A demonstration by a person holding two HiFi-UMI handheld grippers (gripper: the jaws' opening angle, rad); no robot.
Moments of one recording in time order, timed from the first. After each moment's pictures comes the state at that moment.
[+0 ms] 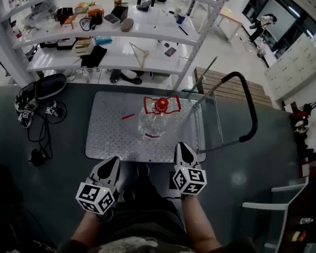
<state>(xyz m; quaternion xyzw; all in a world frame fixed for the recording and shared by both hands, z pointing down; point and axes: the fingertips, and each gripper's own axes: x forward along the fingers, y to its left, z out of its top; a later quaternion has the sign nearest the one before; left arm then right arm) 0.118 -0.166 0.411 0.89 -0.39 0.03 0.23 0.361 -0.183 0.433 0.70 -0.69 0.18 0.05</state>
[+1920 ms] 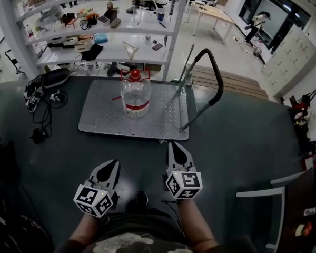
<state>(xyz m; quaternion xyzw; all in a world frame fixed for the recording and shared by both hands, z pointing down) 0.260 0.183 0.365 0.89 -0.40 0.02 0.20 0.457 0.147 0.359 0.65 -0.75 0.12 0.00</state>
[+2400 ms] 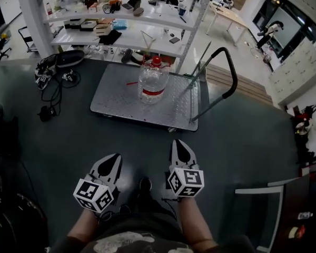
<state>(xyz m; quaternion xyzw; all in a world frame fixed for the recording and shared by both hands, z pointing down) 0.164 0.264 0.366 0.88 -0.43 0.00 0.22 0.363 0.219 0.368 0.63 -0.76 0.13 0.04</state>
